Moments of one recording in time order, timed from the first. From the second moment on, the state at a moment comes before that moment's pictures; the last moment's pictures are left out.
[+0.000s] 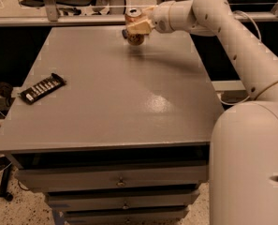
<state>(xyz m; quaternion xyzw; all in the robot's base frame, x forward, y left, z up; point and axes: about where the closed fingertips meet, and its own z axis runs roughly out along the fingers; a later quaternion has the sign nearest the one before) 0.834 -0.007 0.927 -0.46 0.65 0.21 0.56</state>
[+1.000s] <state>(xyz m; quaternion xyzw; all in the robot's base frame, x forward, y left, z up) 0.874 -0.041 0.911 -0.44 0.68 0.19 0.56</state>
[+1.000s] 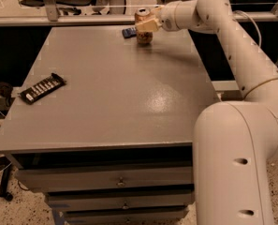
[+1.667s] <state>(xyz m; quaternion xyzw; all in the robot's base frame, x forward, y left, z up) 0.878 -0.051 0.908 -0.43 0.69 0.19 0.55</state>
